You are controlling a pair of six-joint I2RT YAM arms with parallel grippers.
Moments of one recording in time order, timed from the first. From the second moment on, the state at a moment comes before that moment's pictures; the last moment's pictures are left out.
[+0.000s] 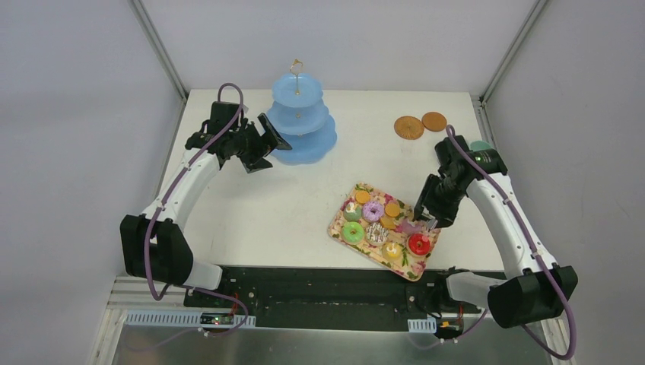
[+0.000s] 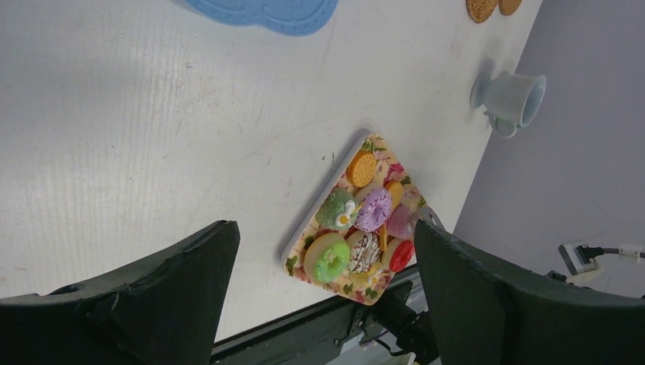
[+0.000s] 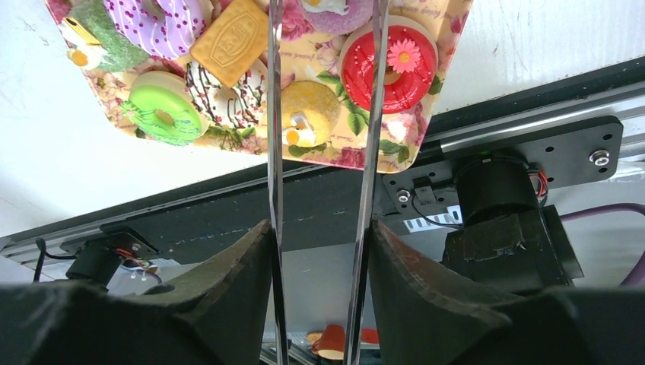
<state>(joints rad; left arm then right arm) -0.18 1.41 1.22 -0.59 0.39 -0.79 0.23 1.21 1.21 -1.46 -0.08 0.67</state>
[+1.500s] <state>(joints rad) -0.18 1.41 1.22 -0.62 0.39 -0.79 0.27 1.20 1.18 -1.44 -0.06 0.70</state>
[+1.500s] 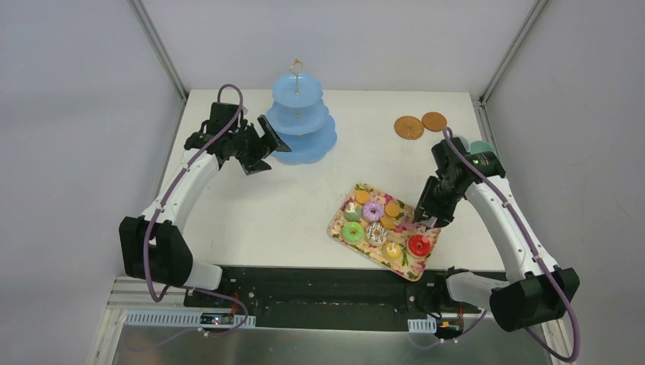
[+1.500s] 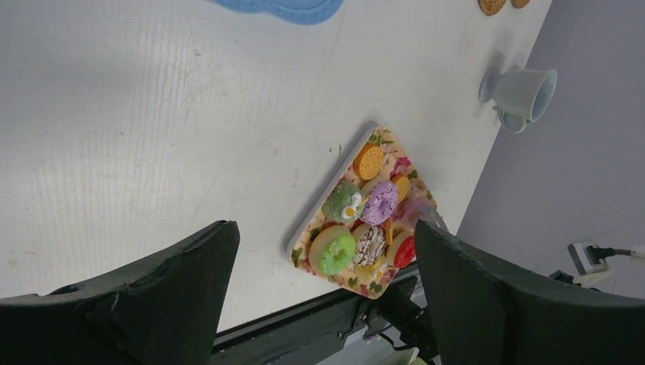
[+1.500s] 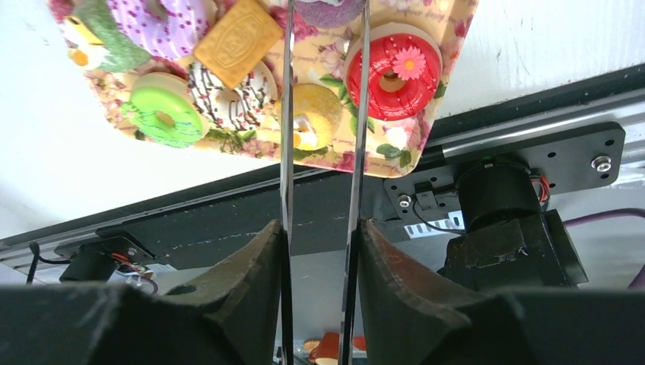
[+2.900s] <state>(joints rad) -0.18 1.12 1.27 -0.97 0.21 -0.66 0.50 1.90 1.93 -0.83 -0.20 0.50</state>
